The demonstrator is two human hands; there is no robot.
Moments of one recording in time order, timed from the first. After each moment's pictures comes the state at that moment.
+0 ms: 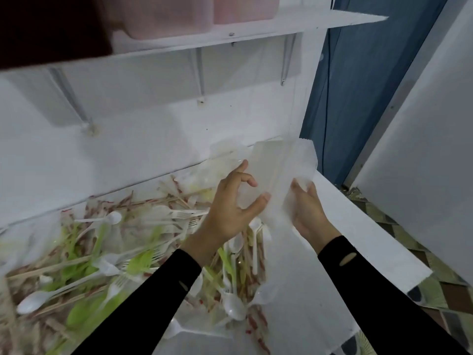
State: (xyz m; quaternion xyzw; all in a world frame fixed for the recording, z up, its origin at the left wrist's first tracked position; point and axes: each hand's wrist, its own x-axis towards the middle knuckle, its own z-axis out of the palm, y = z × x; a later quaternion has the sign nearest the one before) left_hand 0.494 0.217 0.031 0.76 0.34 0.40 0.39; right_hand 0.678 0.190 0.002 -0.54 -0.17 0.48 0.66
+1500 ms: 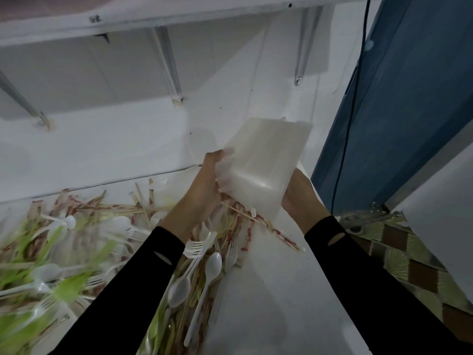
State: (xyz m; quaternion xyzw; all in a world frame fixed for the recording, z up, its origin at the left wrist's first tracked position) left_hand 0.618 0.355 0.039 0.40 0.46 0.45 0.66; right_hand 0.794 0.364 0.002 -0.48 -0.17 0.63 0.59
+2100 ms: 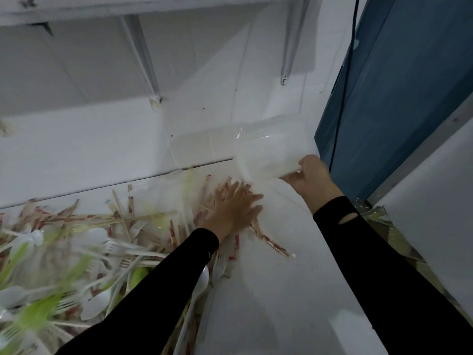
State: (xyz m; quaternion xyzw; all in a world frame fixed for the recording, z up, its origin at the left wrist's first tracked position) left_hand 0.669 0.397 -0.090 0.84 0.51 0.01 0.18; right_hand 0.849 0.401 0.007 -0.52 -0.01 0.55 0.65
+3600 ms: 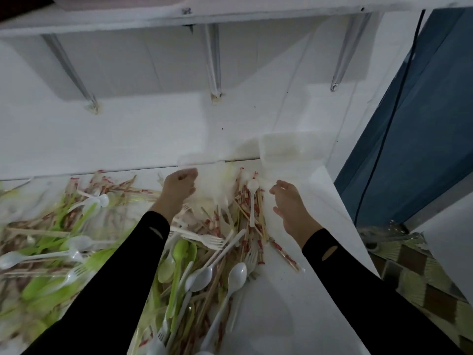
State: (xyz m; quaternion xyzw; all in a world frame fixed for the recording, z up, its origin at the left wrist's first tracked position) left_hand 0.484 0.383 -0.040 0.34 0.68 0.46 0.45; right_hand 0.734 0.351 -0.036 -0.65 -0.28 0.58 0.41
